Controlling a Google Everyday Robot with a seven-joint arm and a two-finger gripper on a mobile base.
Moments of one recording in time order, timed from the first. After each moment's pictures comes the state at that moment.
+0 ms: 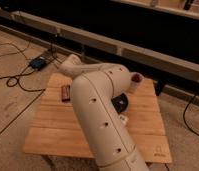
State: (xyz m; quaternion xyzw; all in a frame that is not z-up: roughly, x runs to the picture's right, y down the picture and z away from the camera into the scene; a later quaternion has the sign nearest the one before) arm -0.085 -0.002 0.999 -0.13 0.23 0.54 0.80
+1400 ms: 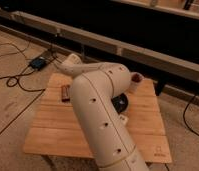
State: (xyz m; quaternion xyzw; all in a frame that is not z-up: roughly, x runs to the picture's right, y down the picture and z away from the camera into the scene) arm -0.079 -0.005 0.983 -0.12 0.24 0.55 0.79
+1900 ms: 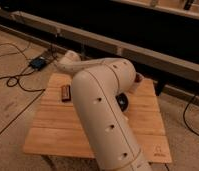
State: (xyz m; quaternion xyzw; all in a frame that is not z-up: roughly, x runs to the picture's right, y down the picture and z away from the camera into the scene) arm -0.085 -0.029 0.951 -0.09 0.21 0.56 0.80
